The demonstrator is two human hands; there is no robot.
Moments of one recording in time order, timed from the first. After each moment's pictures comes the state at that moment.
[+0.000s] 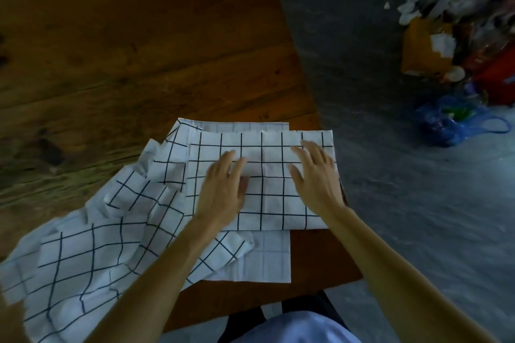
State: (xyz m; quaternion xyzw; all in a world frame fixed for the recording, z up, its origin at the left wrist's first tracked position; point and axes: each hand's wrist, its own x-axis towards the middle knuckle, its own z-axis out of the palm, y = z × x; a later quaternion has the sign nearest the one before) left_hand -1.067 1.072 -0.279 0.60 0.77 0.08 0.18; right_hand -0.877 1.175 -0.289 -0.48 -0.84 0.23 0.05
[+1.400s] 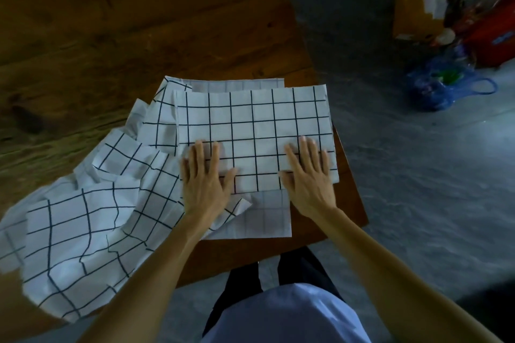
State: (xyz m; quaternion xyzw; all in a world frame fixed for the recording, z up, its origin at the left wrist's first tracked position) left_hand -1.068 0.994 -0.336 0.54 0.82 -0.03 0.16; right_hand -0.847 1.086 -0.333 -0.49 -0.85 0.17 -0.11
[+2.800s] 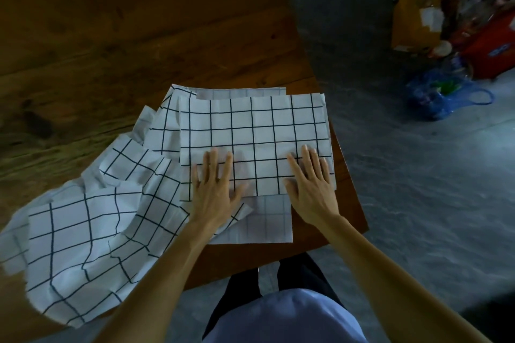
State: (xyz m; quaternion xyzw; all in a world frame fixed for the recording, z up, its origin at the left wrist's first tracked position) left_hand -1.063 0.991 -0.328 0.60 0.78 -0.02 0.19; right_hand -0.841 1.083 -0.330 -0.48 -0.85 0.19 -0.09
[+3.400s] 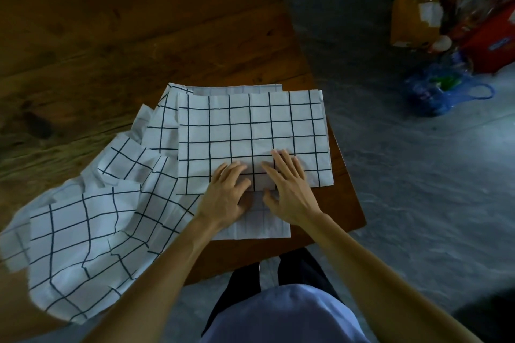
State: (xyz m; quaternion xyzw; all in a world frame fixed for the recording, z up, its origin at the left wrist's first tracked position) left_hand -1.050 0.991 -0.329 0.73 0.66 0.08 0.13; right_hand -0.868 1.067 -0.325 -0.40 -0.88 0.25 -0.03
